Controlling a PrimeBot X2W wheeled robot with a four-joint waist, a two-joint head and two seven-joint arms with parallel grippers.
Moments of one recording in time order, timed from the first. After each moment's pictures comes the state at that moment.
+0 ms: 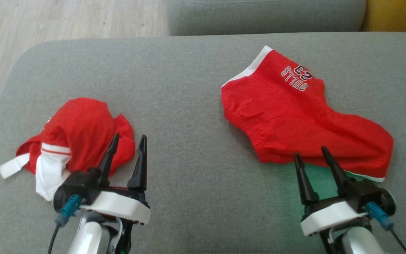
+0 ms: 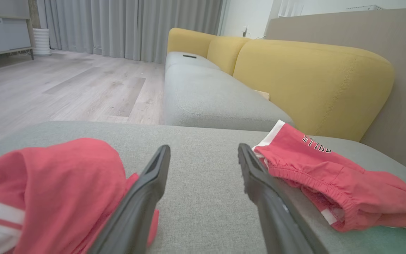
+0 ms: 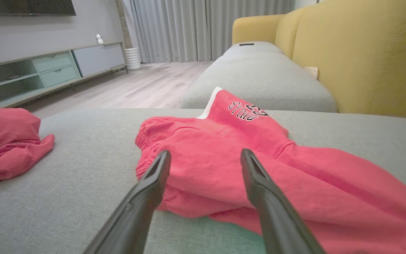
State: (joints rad) left arm -0.06 0.05 -0.24 0.16 -0.23 -0.04 -0.26; right arm -0.03 -0.04 0.11 0.29 0.06 0.13 -0.25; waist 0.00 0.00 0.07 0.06
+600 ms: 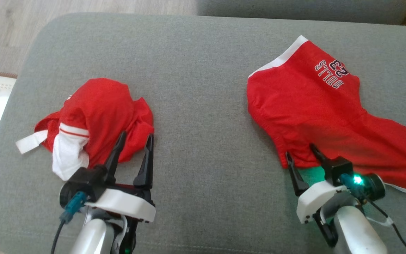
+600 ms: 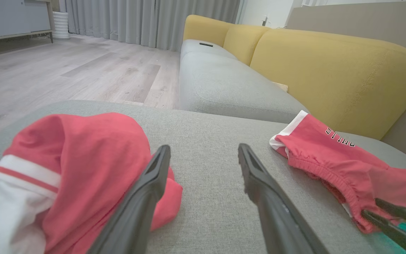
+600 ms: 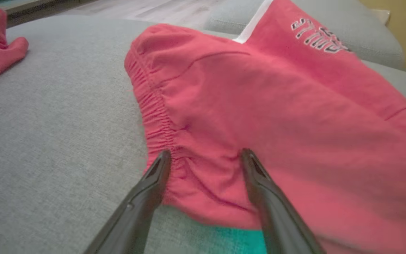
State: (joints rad) left arm -0.08 0.05 -0.27 0.16 -0.25 -0.04 -0.26; right arm -0.22 -0.05 0.11 0.58 -0.09 0.13 -0.14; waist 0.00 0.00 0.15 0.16
